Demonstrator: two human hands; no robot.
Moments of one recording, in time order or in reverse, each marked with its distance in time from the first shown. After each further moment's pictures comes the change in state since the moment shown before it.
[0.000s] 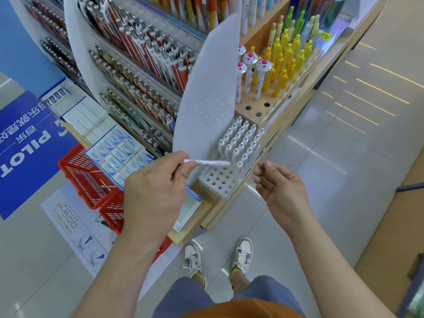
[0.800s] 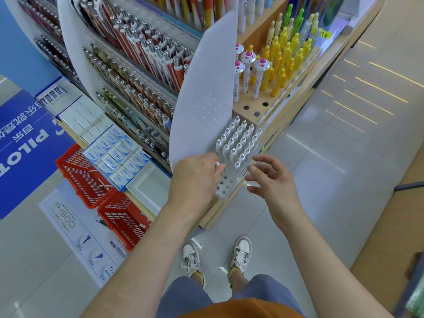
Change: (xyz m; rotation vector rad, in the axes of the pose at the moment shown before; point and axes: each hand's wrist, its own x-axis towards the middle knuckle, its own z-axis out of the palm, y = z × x) left_hand 0.017 -0.007 0.081 0.195 -0.233 0.099; right_hand 0.008 0.007 0.004 -0.316 -0.021 -0.171
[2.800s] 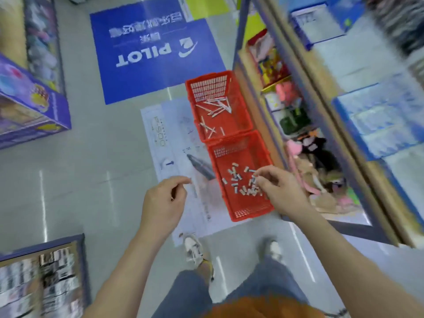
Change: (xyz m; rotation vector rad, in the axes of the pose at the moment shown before) left_hand -0.414 -0.449 -0.155 -0.479 0.180 -1.033; right_hand -0.158 0.238 0.441 -0.920 -0.642 -0.181
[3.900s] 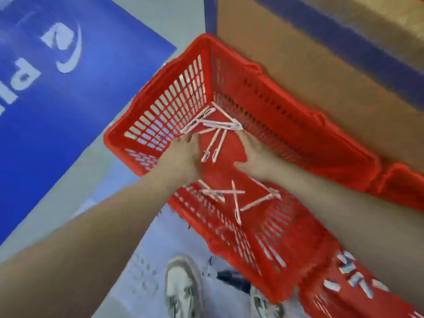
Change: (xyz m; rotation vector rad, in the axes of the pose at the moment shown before) left_hand 0.798 -0.187 0.378 1.030 -0.720 0.737; right_hand 0.747 0.296 0.243 -0.387 0.097 0.222
